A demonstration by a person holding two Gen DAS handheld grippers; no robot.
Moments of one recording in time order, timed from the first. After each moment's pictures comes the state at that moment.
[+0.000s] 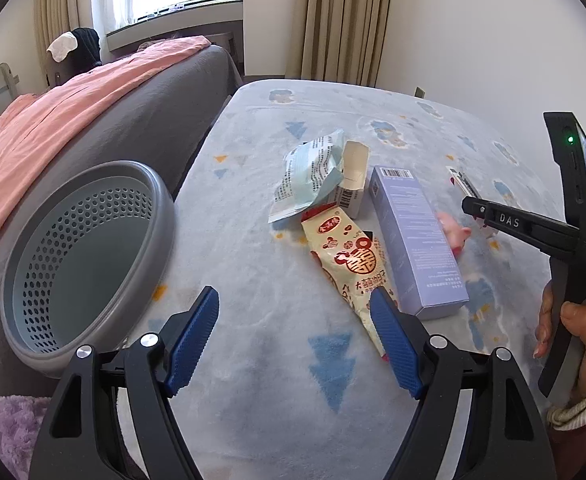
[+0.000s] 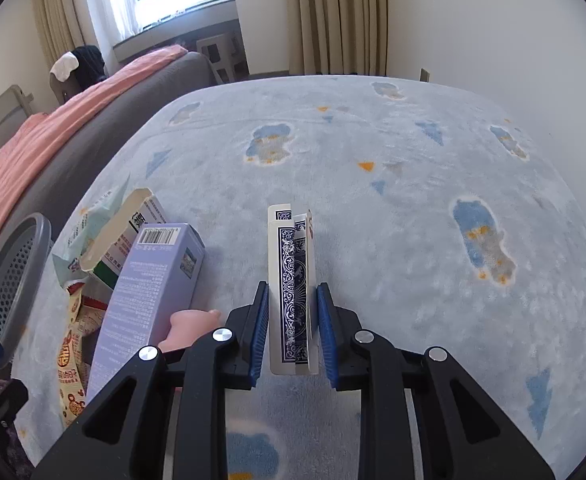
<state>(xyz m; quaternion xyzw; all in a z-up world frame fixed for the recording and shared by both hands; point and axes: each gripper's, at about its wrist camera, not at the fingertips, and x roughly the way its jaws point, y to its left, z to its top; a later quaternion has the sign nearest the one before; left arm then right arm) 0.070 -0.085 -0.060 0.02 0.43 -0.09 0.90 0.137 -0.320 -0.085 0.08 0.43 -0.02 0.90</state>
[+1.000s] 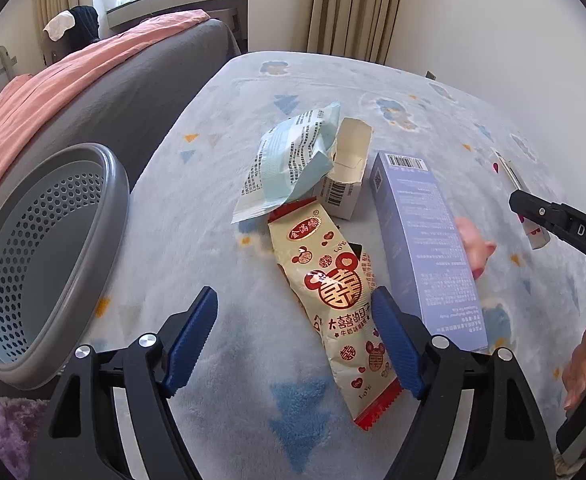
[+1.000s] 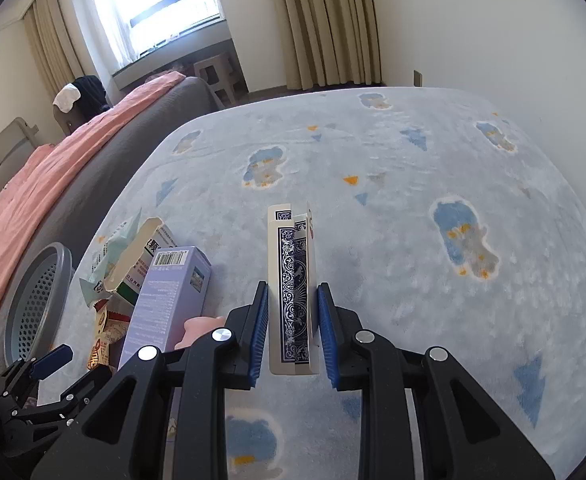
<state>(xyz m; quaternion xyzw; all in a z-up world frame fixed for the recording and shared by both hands) 0.112 -0.110 -0.091 0.01 0.47 -0.08 0.88 0.124 -0.337 -0.071 0.12 0.41 -0.01 0.91</state>
